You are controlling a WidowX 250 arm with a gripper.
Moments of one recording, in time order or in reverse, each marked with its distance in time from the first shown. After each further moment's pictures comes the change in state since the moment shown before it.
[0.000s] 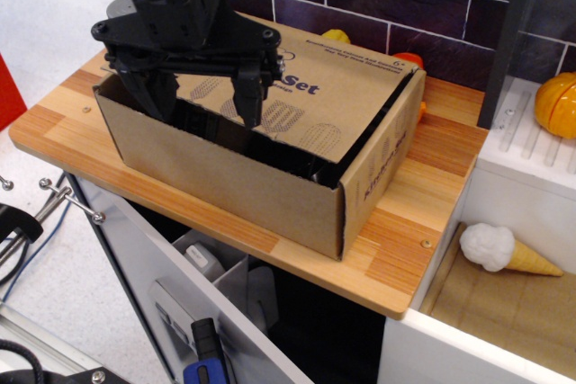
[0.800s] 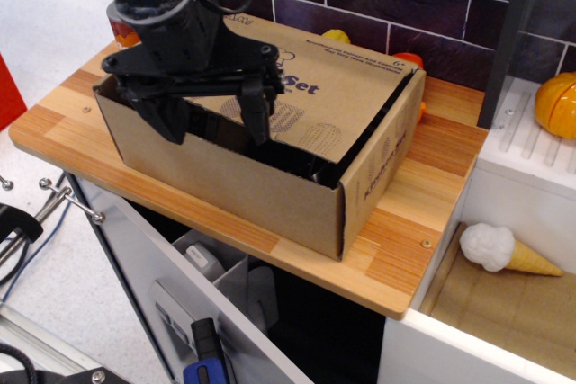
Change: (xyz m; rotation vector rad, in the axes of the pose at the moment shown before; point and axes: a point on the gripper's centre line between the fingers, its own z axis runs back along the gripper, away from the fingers) arm -0.003 -0.001 -0.020 -0.099 0.026 0.066
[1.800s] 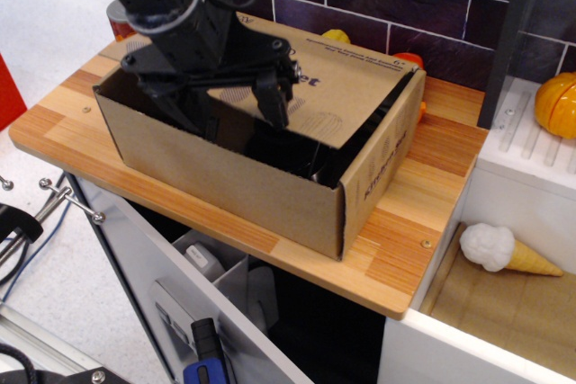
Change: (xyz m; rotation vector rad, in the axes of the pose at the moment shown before) arm 0.012 -0.014 0.000 -0.071 -0.121 -0.046
